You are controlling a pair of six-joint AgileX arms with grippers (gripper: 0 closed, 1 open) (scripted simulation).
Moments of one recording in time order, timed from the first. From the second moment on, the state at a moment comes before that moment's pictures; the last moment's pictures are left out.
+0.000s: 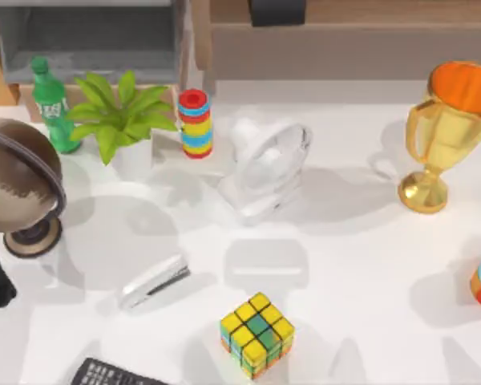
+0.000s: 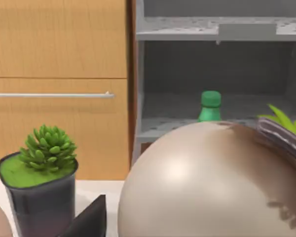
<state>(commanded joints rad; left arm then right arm) 0.00 0.00 0.00 0.00 0.00 0.00 0.00 0.00 0.00 0.00 0.00 0.00</state>
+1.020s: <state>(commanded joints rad) 0.00 0.00 0.00 0.00 0.00 0.00 -0.72 0.66 0.30 -0.52 -0.03 -0.67</state>
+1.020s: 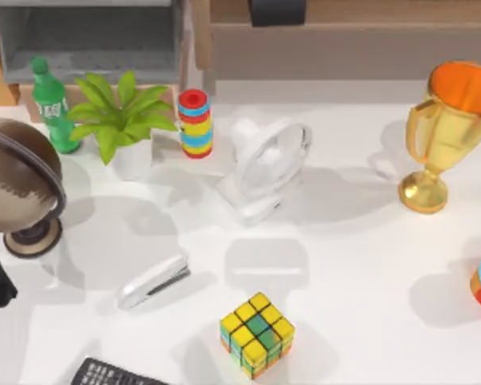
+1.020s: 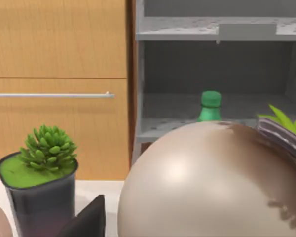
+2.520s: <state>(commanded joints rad) 0.00 0.00 0.00 0.00 0.00 0.00 -0.76 1.45 0.61 -0.74 0.00 -0.96</state>
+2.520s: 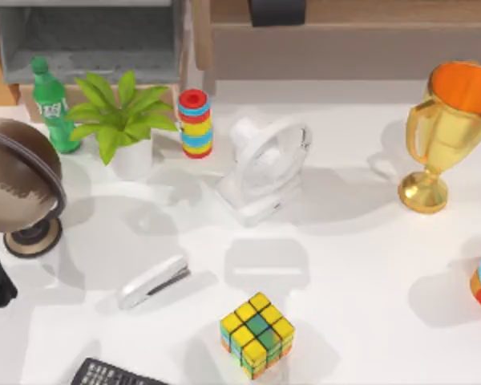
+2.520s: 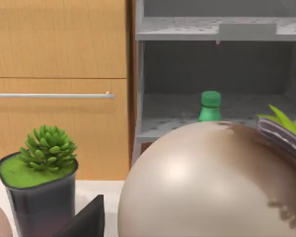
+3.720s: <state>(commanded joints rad) 0.00 0.00 0.00 0.00 0.00 0.00 -0.75 1.50 0.57 -0.64 0.00 -0.96</state>
